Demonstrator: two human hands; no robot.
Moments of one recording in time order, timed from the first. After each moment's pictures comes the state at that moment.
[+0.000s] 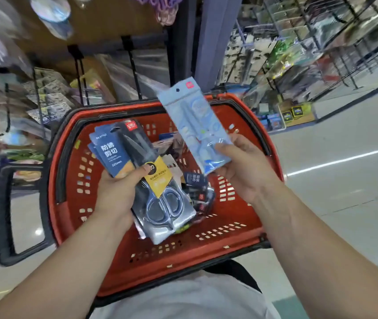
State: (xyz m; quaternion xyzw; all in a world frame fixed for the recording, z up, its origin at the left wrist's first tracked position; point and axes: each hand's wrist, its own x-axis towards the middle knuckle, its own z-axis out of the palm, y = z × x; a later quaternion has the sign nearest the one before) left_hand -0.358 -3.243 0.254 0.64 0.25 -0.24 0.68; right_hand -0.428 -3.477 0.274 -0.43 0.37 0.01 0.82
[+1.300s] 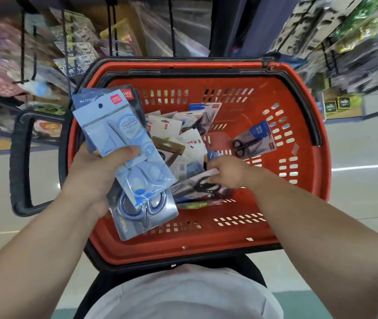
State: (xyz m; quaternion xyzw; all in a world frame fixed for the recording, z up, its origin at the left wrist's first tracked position) left_hand -0.355 -3.174 0.272 0.68 0.26 -0.23 0.64; right_hand -0.409 -3.446 0.130 -0.87 -0.01 0.42 0.27
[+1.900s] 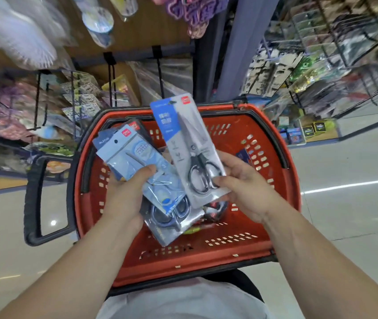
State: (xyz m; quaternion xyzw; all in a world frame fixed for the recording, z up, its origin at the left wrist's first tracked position) left_hand -0.365 -3.235 0.281 0.60 0.30 -0.20 0.71; right_hand -0.438 -3.458 0.265 -0.51 0.21 0.16 0.82
